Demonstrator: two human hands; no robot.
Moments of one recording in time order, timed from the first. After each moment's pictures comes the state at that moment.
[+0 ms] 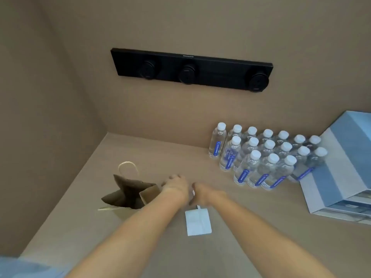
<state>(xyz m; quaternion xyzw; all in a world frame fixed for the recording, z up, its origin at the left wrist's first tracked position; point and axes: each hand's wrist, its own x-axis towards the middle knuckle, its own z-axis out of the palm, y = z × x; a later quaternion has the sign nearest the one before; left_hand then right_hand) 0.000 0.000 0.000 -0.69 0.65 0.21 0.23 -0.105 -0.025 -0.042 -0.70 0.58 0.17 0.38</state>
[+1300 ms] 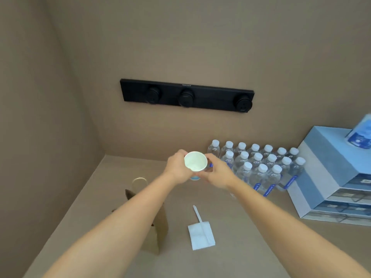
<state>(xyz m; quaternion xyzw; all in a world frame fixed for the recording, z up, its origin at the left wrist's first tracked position) 0.045 -0.016 0.096 -0.65 0.63 0.34 -0.26 -0.124 -0.015 0.083 -0.68 0.56 -0.26 0.39</state>
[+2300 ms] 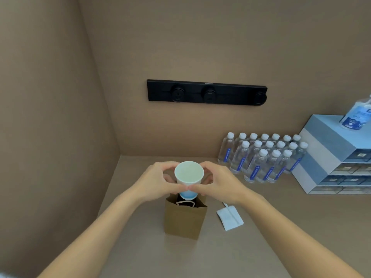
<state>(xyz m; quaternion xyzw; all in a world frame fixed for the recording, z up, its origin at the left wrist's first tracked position) 0.252 0.089 0.127 -0.49 0.71 0.44 -0.24 0.027 0.107 0.133 -0.72 0.57 -0.23 0.33</state>
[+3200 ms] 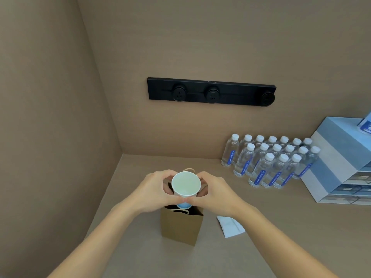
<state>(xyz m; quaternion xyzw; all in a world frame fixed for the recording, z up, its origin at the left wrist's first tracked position) 0.235 0.089 0.108 -0.53 0.71 0.41 -0.22 0.020 0.092 0.098 -0.71 0.57 -0.22 0.35</state>
